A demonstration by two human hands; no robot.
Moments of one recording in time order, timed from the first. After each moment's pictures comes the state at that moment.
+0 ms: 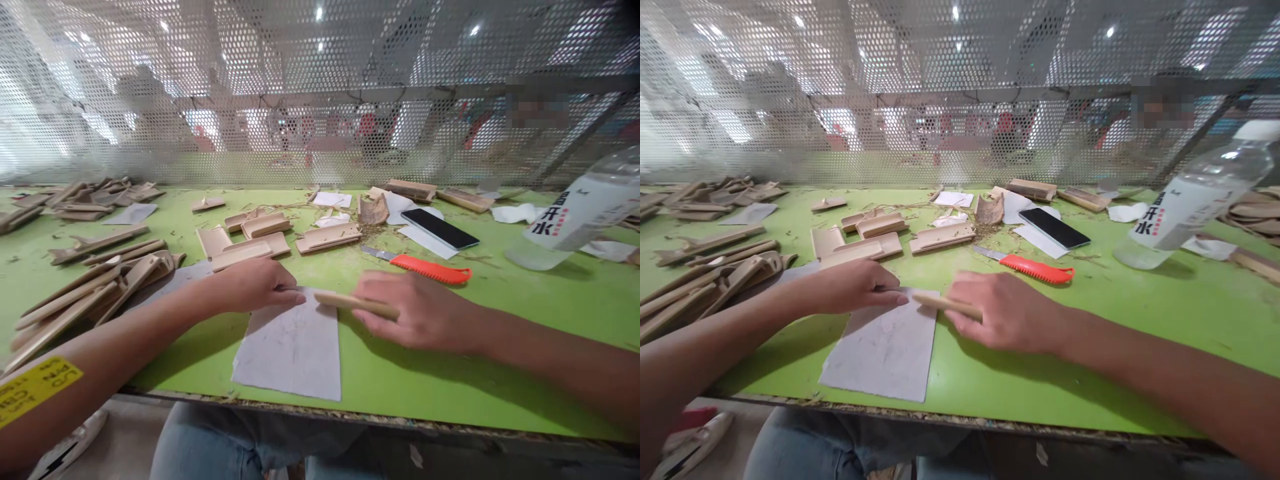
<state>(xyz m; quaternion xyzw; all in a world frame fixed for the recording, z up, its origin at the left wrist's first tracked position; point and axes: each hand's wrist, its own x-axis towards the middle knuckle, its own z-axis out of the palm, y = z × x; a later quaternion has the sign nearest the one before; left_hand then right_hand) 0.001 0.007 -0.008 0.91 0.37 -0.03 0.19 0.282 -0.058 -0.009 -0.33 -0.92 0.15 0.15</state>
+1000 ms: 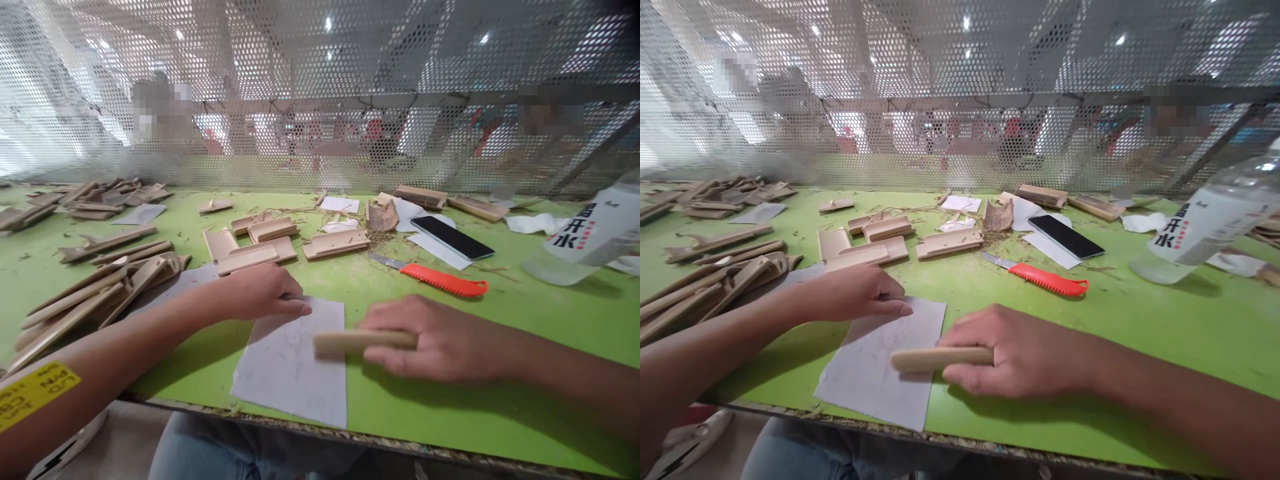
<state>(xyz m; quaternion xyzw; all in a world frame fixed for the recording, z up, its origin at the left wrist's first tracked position) -0.006 0.012 -0.007 0.91 0.36 -0.03 0.21 0.279 -0.047 -0.005 -0.32 -0.88 0.34 0.09</state>
